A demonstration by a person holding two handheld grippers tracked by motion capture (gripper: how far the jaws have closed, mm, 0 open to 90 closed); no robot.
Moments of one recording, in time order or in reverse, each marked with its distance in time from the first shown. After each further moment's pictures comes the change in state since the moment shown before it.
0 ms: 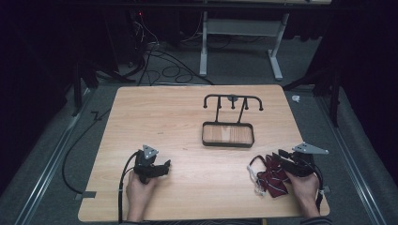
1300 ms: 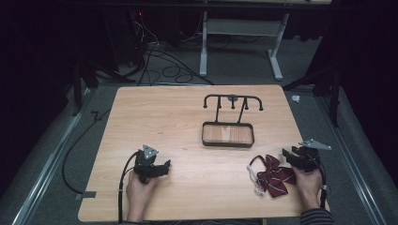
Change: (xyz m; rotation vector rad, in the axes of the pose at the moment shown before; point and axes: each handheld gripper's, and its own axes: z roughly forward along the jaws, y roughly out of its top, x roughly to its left) left arm 0.000 0.000 0.000 0.000 0.000 0.000; right arm -0.043 -0.011 0.019 0.053 -0.210 0.083
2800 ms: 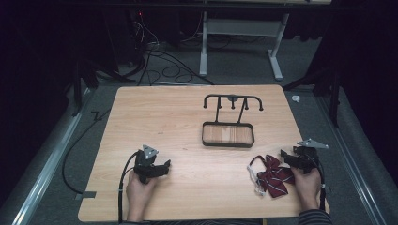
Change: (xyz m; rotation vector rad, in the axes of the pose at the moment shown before) left arm 0.000 0.000 0.000 0.000 0.000 0.000; right arm 0.000 0.000 0.006 0.033 -0.017 -0.012
